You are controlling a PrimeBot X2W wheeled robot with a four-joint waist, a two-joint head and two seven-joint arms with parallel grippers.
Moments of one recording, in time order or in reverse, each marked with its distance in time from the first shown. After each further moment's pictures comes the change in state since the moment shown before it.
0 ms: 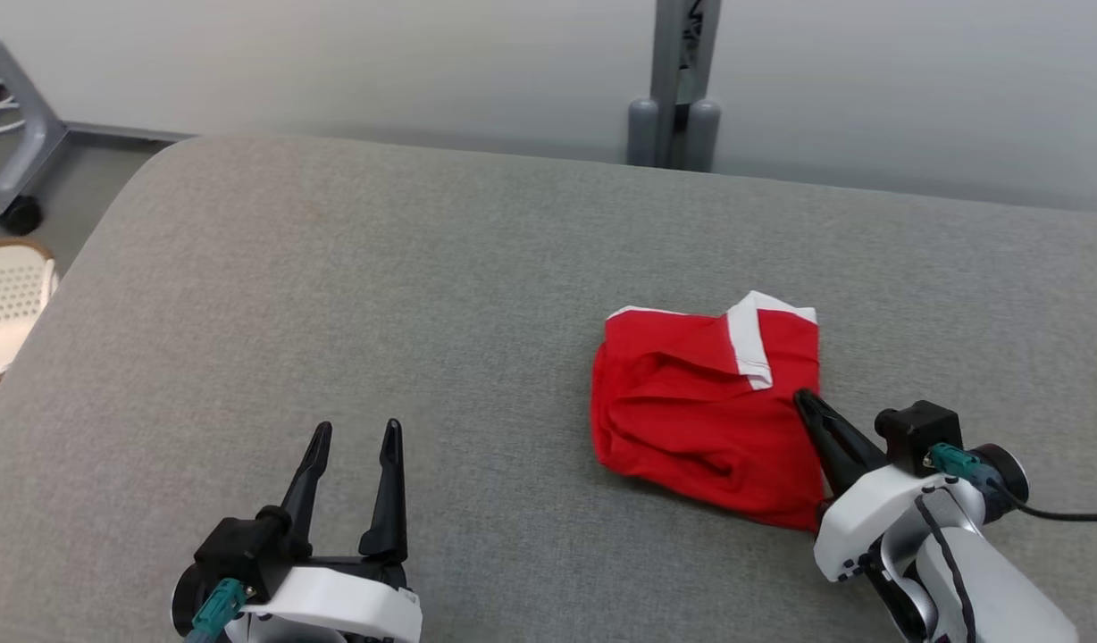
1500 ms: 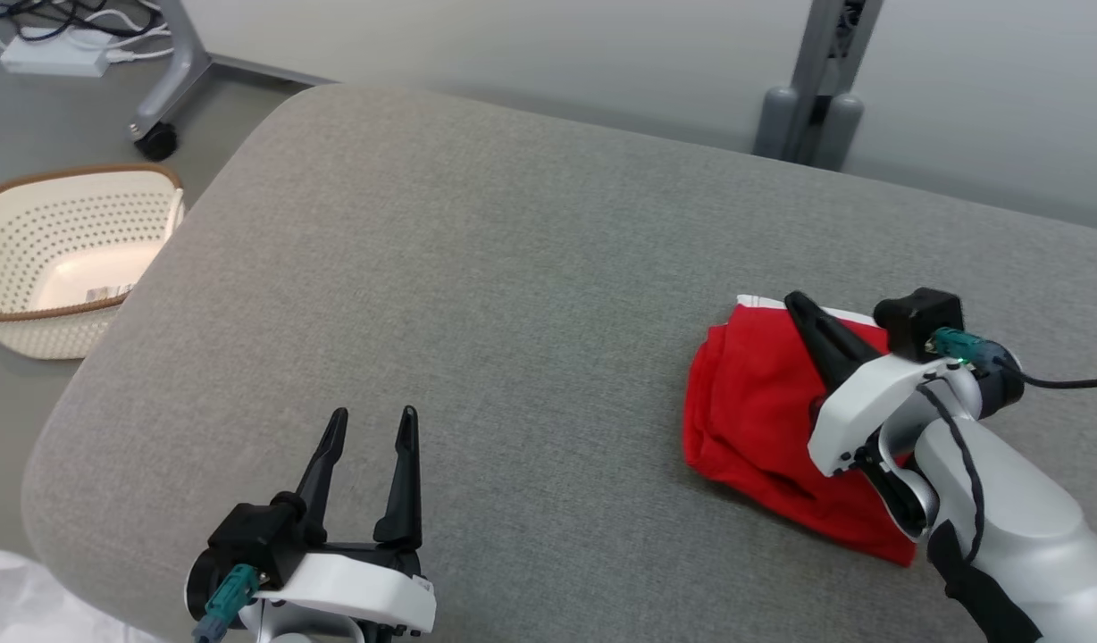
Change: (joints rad) left arm -0.030 0.000 -0.046 0.002 -0.029 0.022 0.000; right arm -0.292 -0.052 0.289 0.189 0.276 0.000 0.001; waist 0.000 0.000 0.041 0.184
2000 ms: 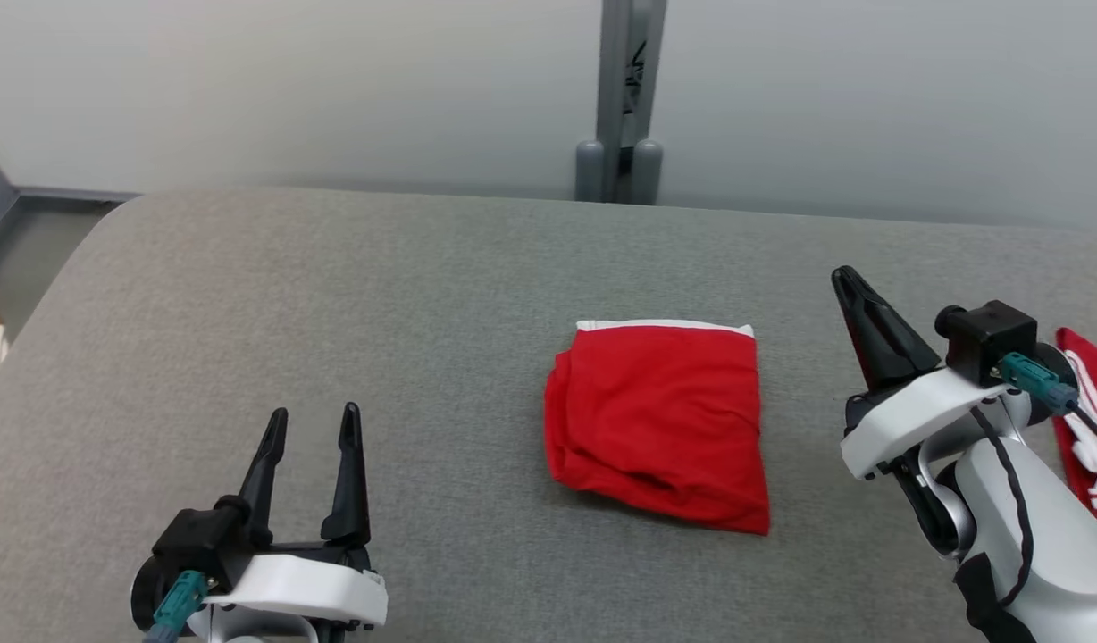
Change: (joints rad) left arm 0.016 0.000 0.114 -0.003 0.063 -0.026 0.000; right arm 0.170 -0.010 -0.307 -0.298 -0.195 0.000 -0.001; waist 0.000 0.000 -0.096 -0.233
